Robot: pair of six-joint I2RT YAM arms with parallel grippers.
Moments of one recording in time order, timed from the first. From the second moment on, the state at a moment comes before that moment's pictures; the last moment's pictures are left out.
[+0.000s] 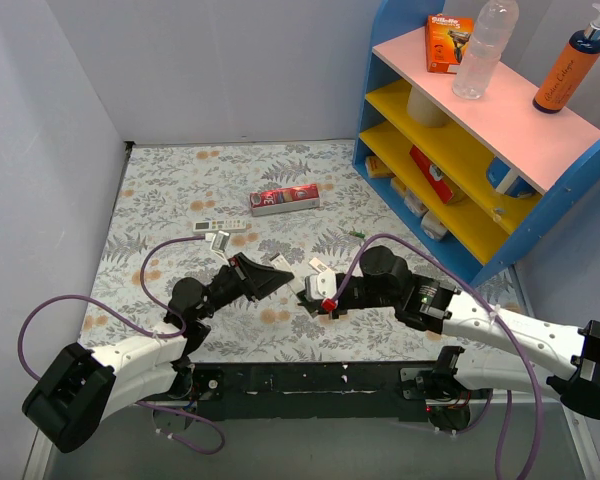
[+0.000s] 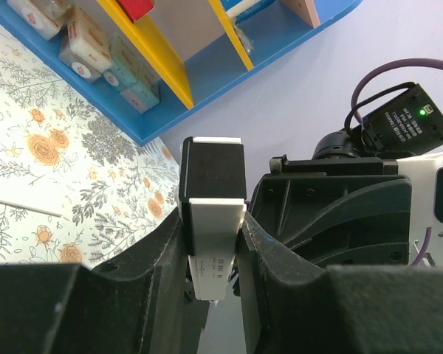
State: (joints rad) left arm -0.63 0.97 0.14 1.09 0.45 -1.14; right arm 1.09 1.01 0.75 -0.10 -0.43 -0.53
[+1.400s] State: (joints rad) left arm -0.63 0.81 0.13 0.68 0.15 -1.03; right arm 1.19 1.09 0.70 0.00 -0.01 0.02
